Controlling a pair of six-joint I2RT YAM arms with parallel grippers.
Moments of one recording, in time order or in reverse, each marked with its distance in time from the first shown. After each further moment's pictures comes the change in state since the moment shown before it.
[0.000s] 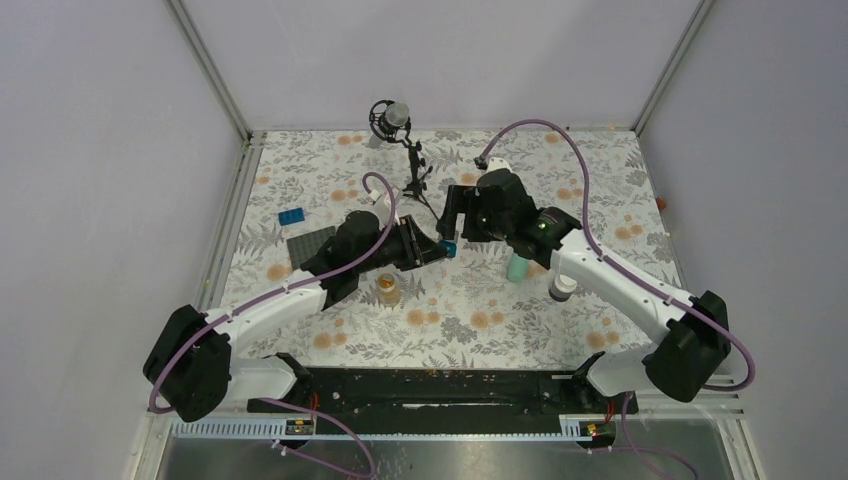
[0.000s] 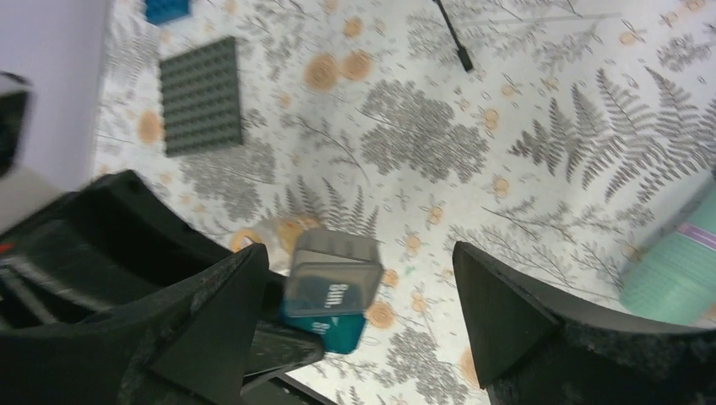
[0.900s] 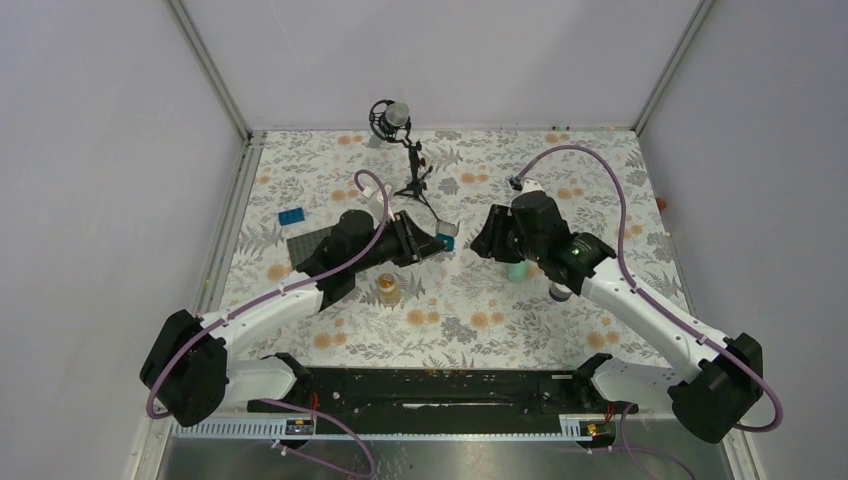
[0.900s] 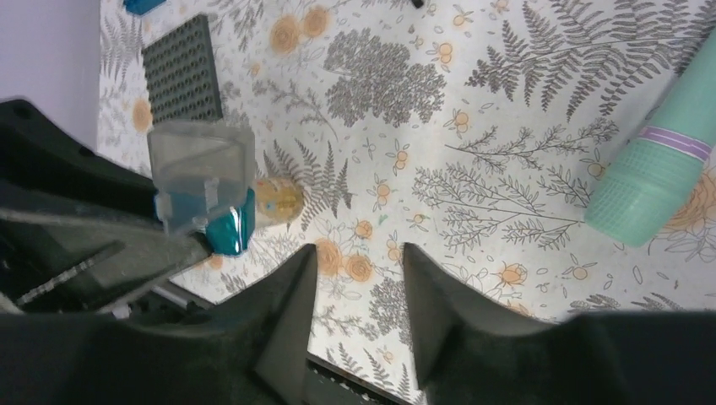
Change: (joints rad) left arm 0.012 -0.024 -0.006 0.026 -0.023 -0.029; right arm -0.073 -0.203 -0.213 -0.042 -0.039 0.051
